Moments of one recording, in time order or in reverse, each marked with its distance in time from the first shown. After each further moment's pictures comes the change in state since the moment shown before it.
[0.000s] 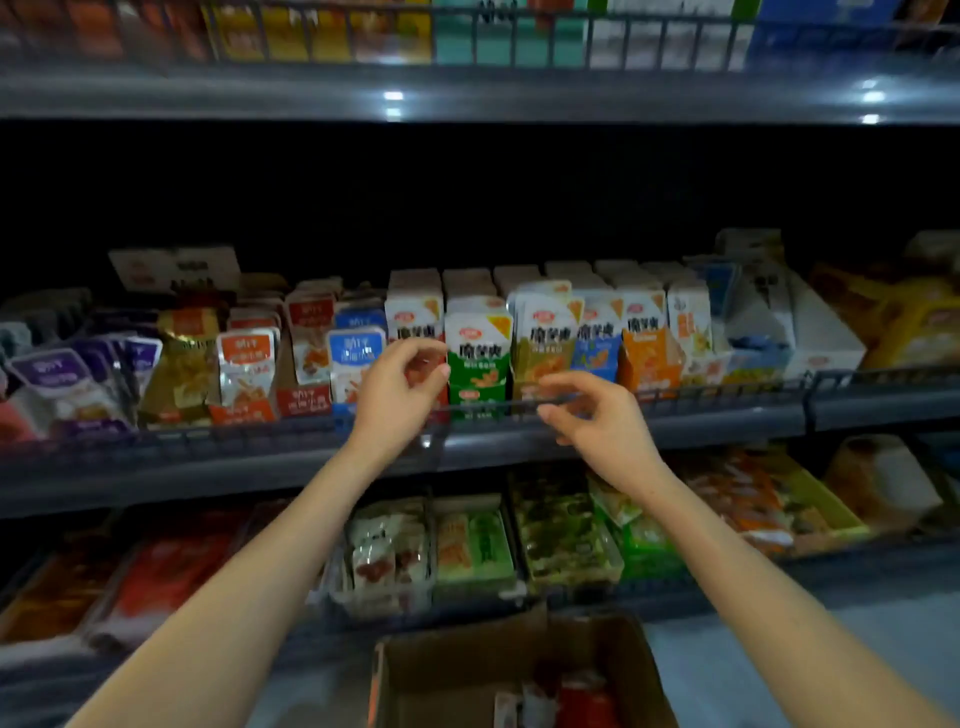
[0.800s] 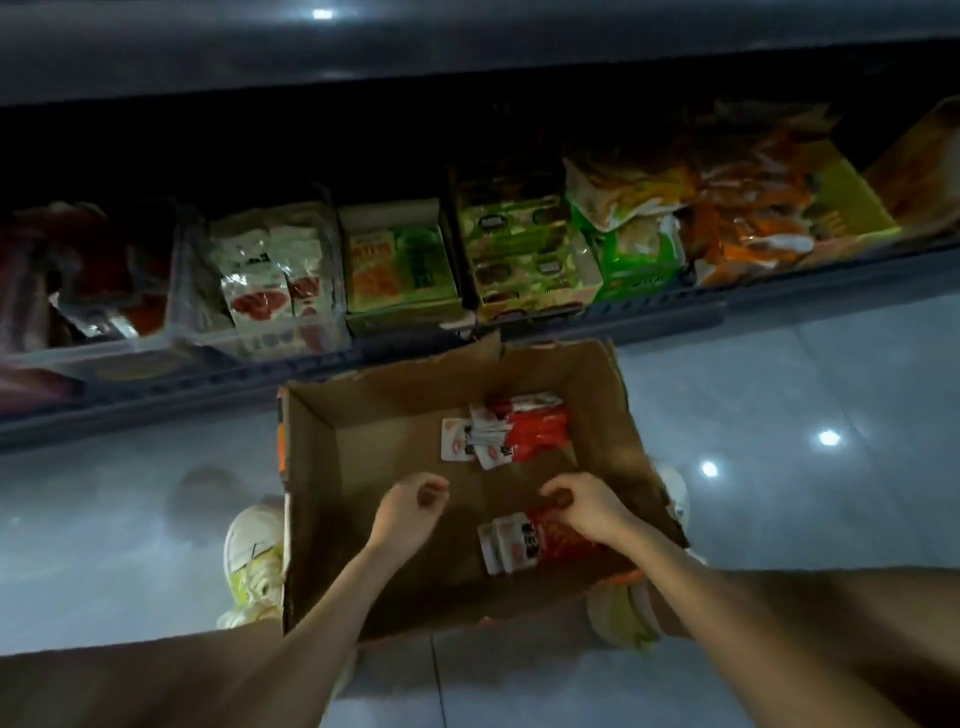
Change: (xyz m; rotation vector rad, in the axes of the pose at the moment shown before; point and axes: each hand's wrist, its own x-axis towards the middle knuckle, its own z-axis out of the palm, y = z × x) left_hand -0.350 -0.191 0.176 0.110 -0.794 -0.920; right_hand -0.267 0.323 0.111 -0.315 -0.746 0.882
